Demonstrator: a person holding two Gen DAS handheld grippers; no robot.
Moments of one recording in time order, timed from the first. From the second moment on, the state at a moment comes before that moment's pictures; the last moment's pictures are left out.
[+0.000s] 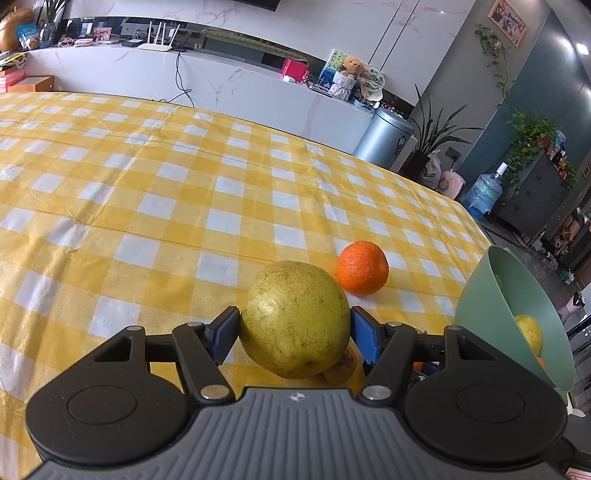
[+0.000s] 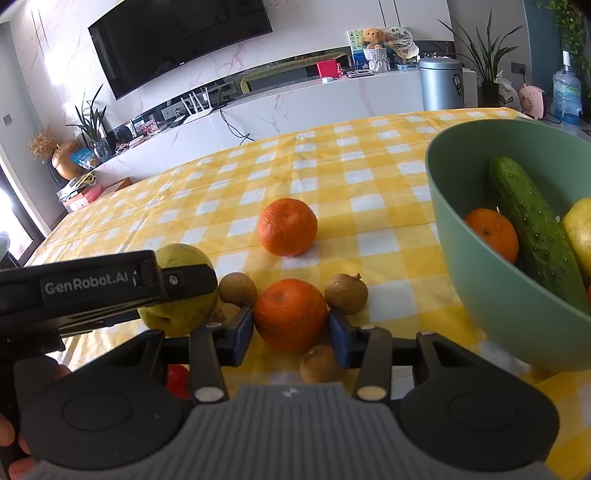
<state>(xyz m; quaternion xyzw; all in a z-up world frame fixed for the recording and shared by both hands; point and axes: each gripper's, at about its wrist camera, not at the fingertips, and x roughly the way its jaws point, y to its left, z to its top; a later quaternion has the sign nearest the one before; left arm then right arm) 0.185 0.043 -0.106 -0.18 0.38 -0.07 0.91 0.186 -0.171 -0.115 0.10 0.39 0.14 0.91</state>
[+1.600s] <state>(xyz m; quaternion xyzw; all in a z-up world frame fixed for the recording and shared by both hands) 0.142 -0.111 0.028 -0.04 0.35 -0.22 0.91 0.112 -0.343 0.014 0.05 0.31 0.14 0.94</state>
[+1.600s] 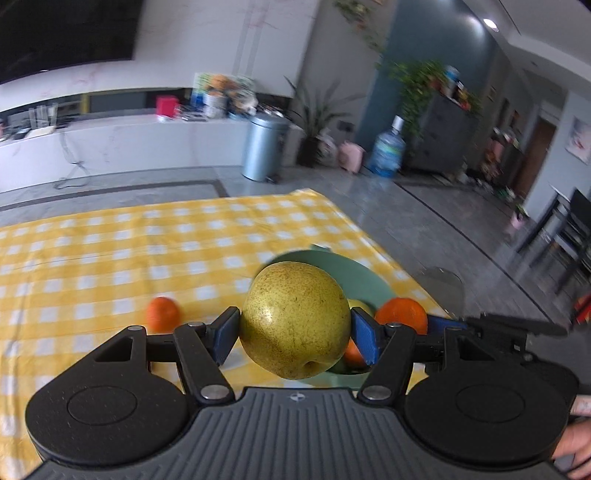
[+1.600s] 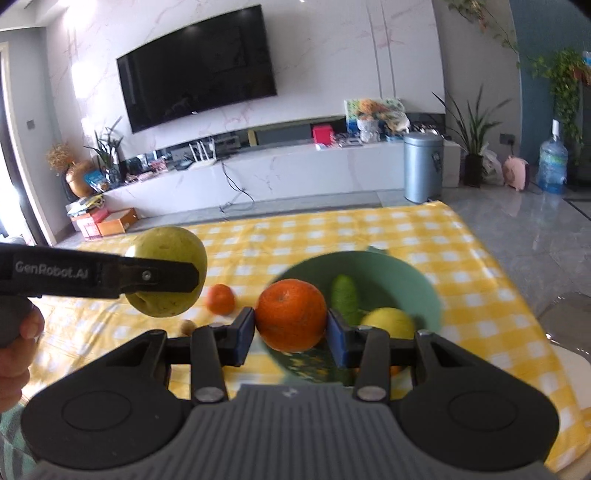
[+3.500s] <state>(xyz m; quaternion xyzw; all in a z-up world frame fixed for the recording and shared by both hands) 0.232 -0.200 -0.065 0.10 0.53 -0.24 0.80 0.205 -0.354 -0.052 -0.18 0.45 0.20 0.85</state>
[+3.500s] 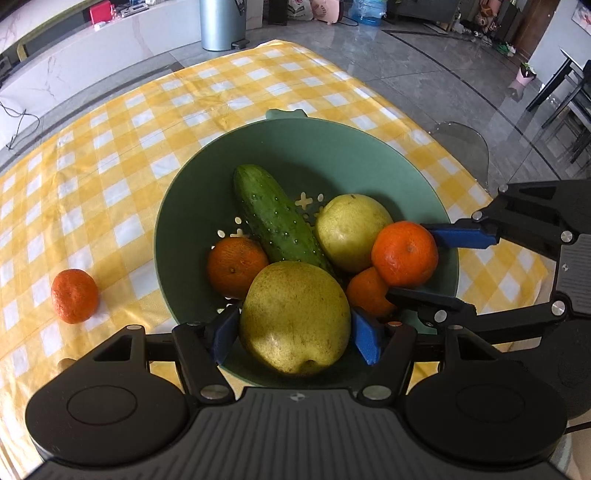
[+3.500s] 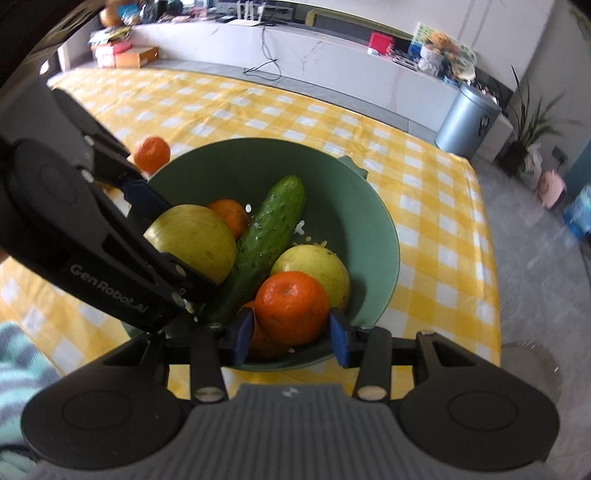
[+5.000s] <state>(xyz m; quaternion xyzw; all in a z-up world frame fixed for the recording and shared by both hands) 0.091 -0.035 0.002 0.30 0.32 -0.25 0.86 0.094 -0.274 -0.019 0.13 0.35 0.13 0.92</state>
